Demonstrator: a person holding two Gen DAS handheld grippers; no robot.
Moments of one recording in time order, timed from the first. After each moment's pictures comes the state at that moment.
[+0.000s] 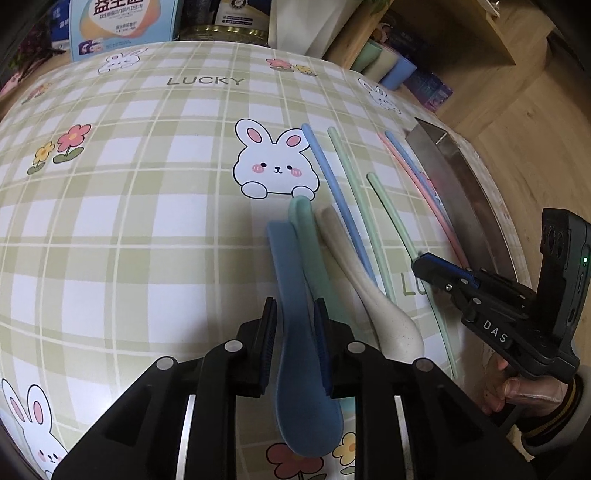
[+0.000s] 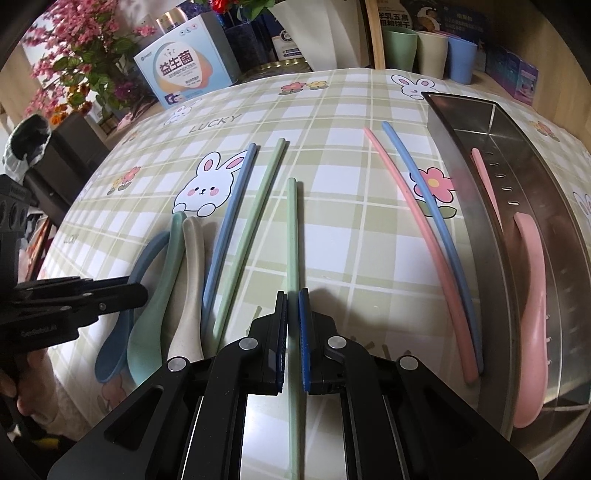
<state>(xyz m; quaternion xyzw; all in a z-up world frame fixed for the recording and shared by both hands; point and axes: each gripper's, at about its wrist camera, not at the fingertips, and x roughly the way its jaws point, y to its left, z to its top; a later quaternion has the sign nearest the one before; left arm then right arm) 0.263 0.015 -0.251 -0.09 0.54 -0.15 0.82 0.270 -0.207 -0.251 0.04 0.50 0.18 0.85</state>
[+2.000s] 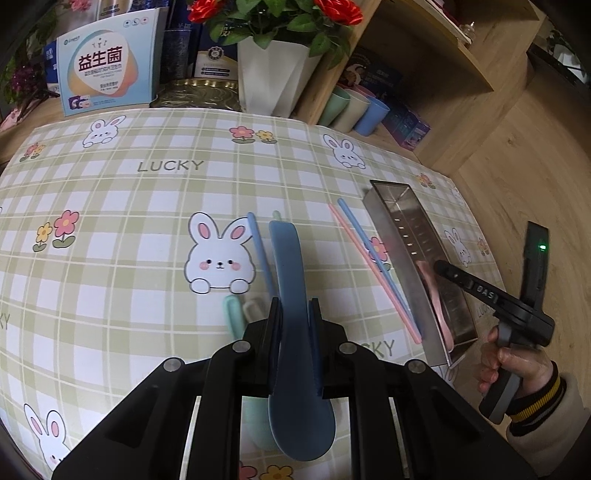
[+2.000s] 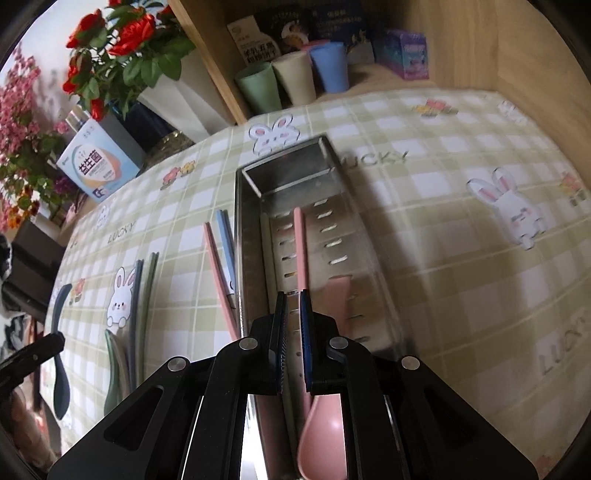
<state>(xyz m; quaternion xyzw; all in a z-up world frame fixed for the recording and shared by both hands) 0.284 -0.030 -0.175 -0.10 0.48 -0.15 0.86 0.309 -0.342 -0.210 0.13 0.47 0.04 0.87</state>
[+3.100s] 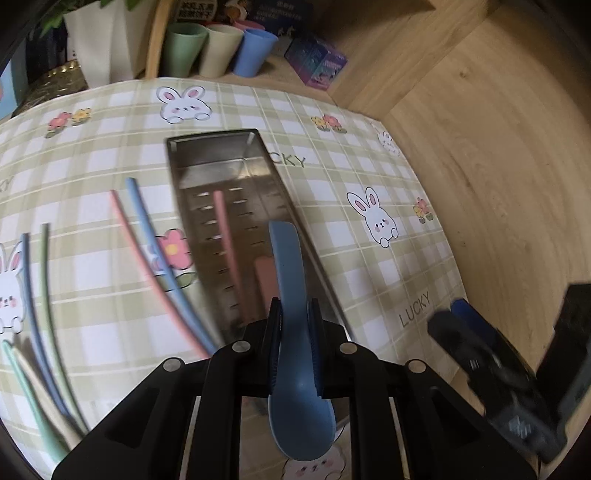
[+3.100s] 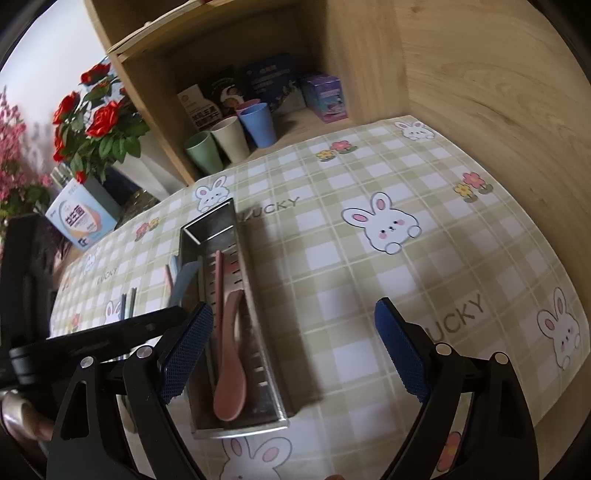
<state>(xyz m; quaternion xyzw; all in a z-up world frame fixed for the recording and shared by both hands) 0.333 -0.246 -0.202 -0.09 0.55 -0.26 0.79 0.244 -0.444 -0.167 0.18 0.42 -0.03 0.89</state>
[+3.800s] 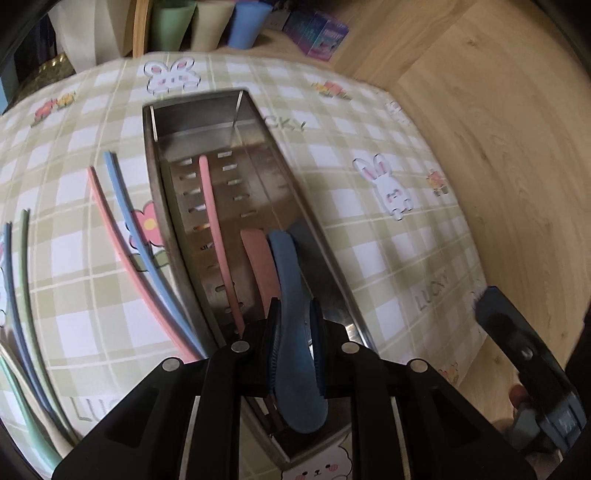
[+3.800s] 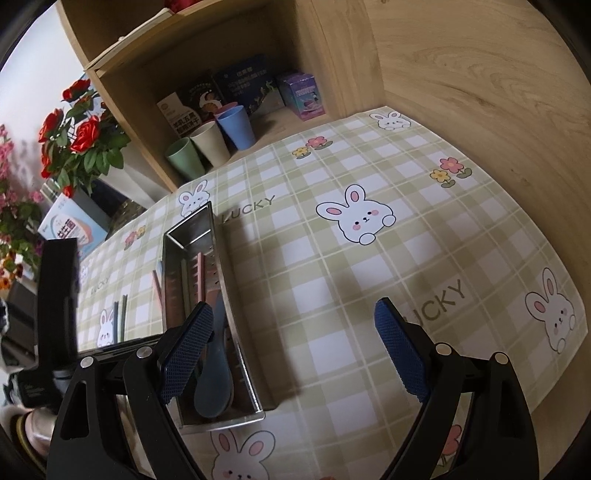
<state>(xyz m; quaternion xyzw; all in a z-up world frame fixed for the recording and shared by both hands) 0.326 -0.260 -0.221 -0.06 0.57 -0.26 0.78 0.234 -0.457 -0.168 0.20 0.42 -0.05 0.88</state>
